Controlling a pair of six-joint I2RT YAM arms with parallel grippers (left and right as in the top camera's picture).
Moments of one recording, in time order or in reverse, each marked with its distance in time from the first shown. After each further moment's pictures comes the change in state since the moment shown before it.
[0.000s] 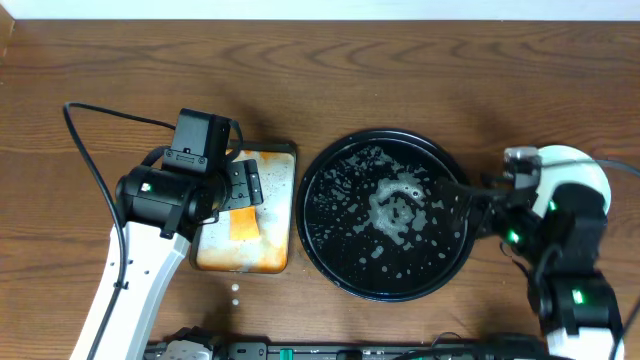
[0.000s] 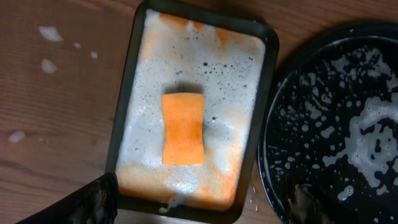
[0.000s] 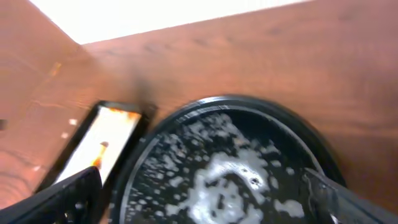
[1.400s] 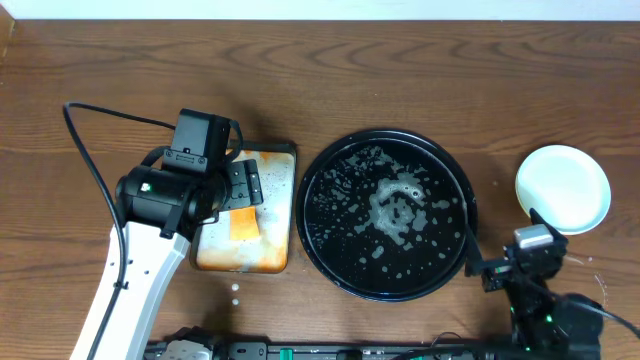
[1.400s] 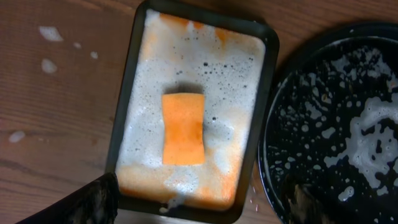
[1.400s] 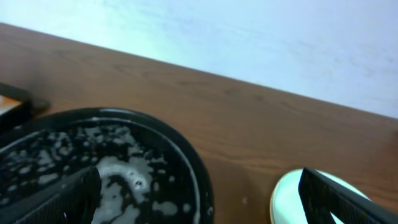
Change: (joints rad) left arm 0.000 0.000 0.000 0.001 0.000 0.000; right arm -0.001 -0.712 -0.357 -0.025 0.335 -0.389
